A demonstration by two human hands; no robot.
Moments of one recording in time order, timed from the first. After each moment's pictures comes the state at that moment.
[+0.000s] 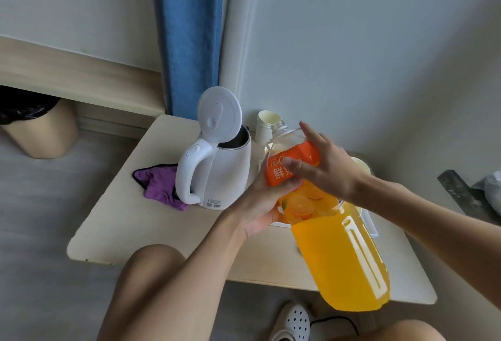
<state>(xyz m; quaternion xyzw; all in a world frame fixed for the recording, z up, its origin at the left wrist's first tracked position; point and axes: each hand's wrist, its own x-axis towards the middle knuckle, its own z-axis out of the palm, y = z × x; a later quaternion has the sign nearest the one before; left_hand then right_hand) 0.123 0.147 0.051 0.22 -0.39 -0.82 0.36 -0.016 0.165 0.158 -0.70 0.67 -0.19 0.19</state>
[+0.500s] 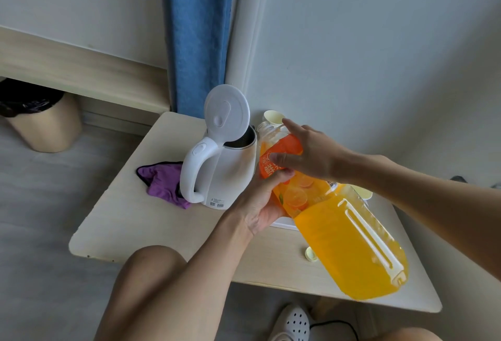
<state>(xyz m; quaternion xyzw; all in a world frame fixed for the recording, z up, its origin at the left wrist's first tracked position) 0.126 0.136 0.041 0.14 -0.29 -0.86 0.40 0.013 0.129 0.170 -0.74 0.66 -0.05 0.13</state>
